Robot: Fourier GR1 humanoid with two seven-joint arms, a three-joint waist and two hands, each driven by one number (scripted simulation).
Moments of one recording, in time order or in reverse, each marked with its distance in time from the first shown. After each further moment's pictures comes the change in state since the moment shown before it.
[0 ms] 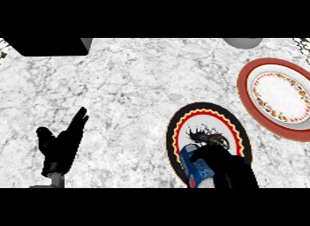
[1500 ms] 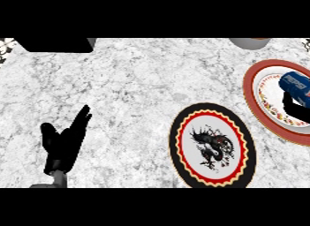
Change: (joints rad) left arm -0.011 -0.020 -0.011 -0.046 -0.026 0.005 0.070; right arm -0.340 -0.194 -0.878 0.641 -0.787 -0.358 -0.565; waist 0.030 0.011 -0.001
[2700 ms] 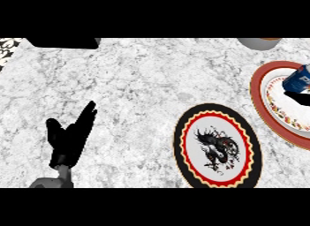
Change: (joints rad) left arm -0.044 -0.016 -0.001 0.032 0.002 -0.027 -0.016; right arm -0.454 -0.197 -0.200 1.009 -0.140 0.326 -0.475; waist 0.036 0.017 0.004
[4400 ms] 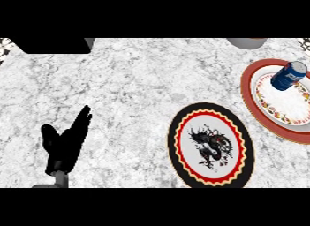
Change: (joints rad) left arm 0.047 -0.010 0.024 -0.014 -0.020 0.010 -0.014; right arm 0.377 -0.239 -0.078 0.103 -0.145 0.562 -0.340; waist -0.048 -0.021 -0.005
